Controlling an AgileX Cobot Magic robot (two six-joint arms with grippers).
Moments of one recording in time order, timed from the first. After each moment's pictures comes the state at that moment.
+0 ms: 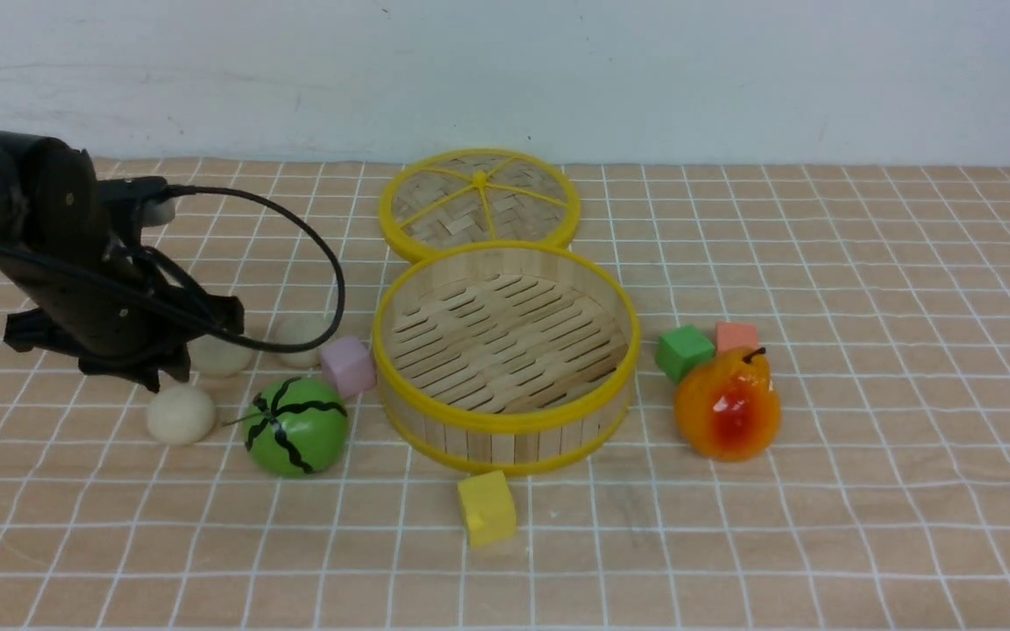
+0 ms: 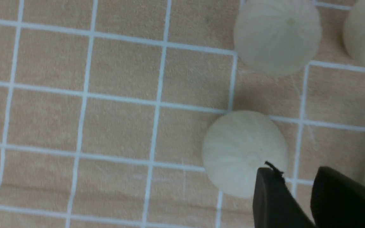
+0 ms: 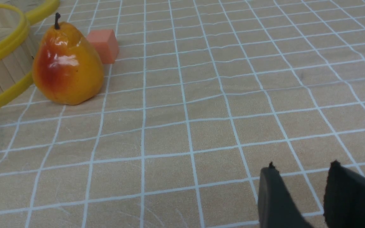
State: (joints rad) right arm -0.05 -0.01 0.02 -0.07 0.39 0.16; left arm -0.08 1.81 -1.28 0.09 0.64 -0.26
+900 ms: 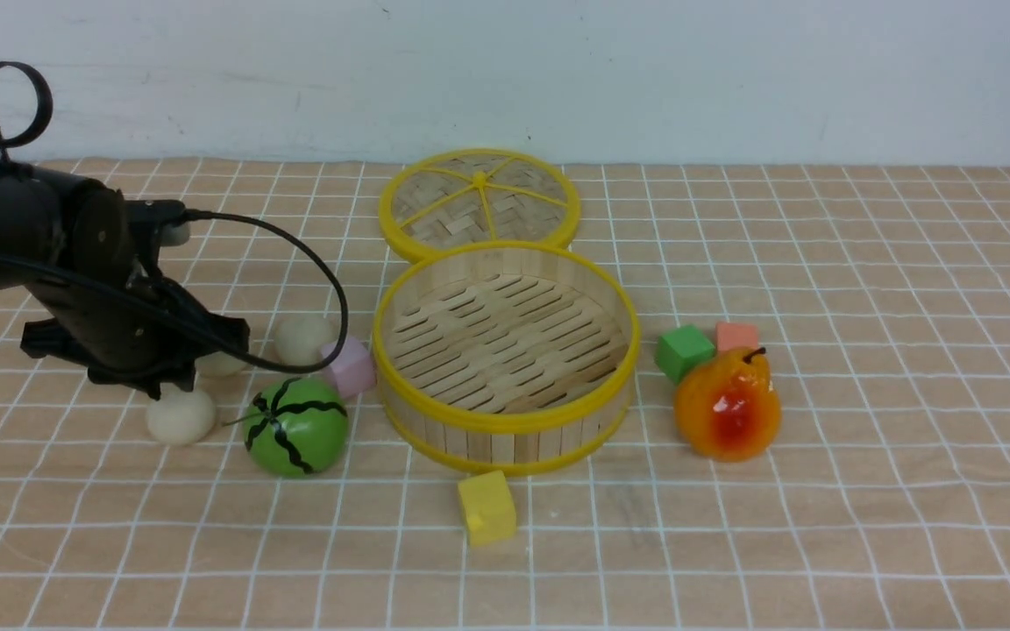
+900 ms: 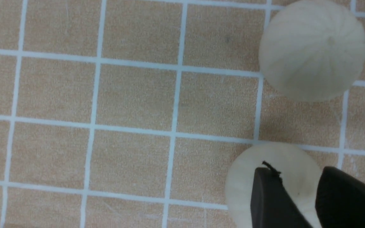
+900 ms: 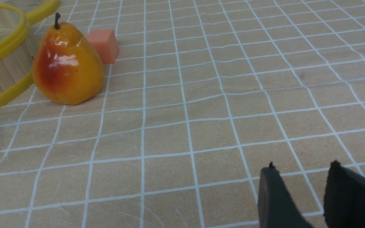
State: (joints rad) right arm -0.05 -0.01 0.02 -0.07 0.39 0.16; left arm -0.08 1.88 -1.29 0.17 0.58 -0.29
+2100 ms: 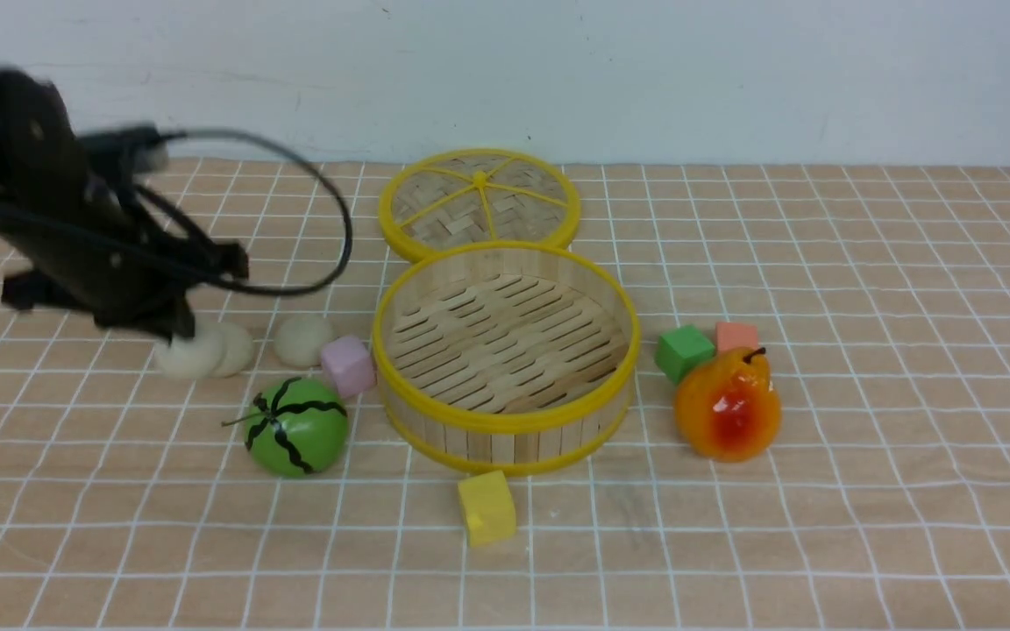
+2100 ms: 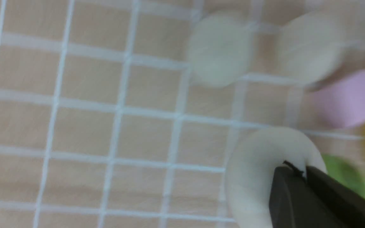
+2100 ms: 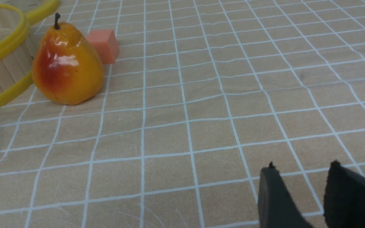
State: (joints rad) right arm -0.05 -0.01 0.02 -0.07 0.39 0.16; left arm -0.10 1.71 -1.39 -0.09 0.76 -0.16
